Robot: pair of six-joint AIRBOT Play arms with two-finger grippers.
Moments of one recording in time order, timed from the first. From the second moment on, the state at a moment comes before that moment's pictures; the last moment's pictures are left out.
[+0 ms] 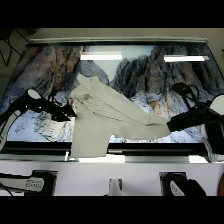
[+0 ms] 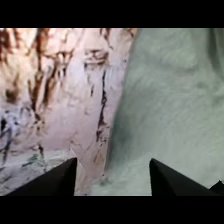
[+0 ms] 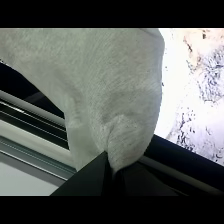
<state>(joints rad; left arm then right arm) 0.04 -1.56 1.06 0.94 -1.16 -1.43 0.00 -0.90 1.02 -1.40 1.49 1.11</state>
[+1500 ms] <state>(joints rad) 0.22 -0.77 2.03 0.90 -0.91 -1.38 0.00 -0.82 2.11 -1.56 1.32 1.02</state>
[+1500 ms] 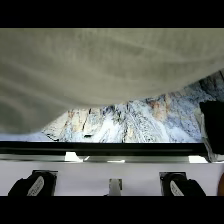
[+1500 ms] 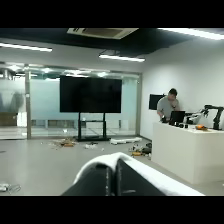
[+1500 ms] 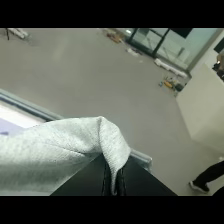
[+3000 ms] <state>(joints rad) 0.06 -1.74 1.68 1.05 -0.80 -1.43 0.00 -1.76 1.79 -1.54 0.91 1.17</state>
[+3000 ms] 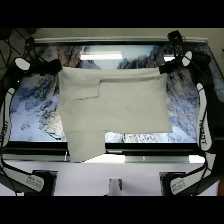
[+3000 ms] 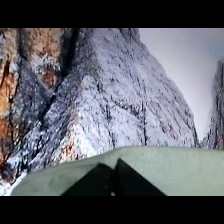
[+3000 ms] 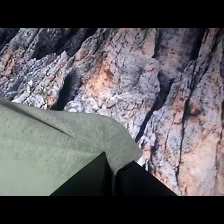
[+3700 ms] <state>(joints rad) 0.04 -1.77 1.62 1.22 -1.44 -1.50 0.00 -1.84 1.77 -1.59 1.42 1.03</state>
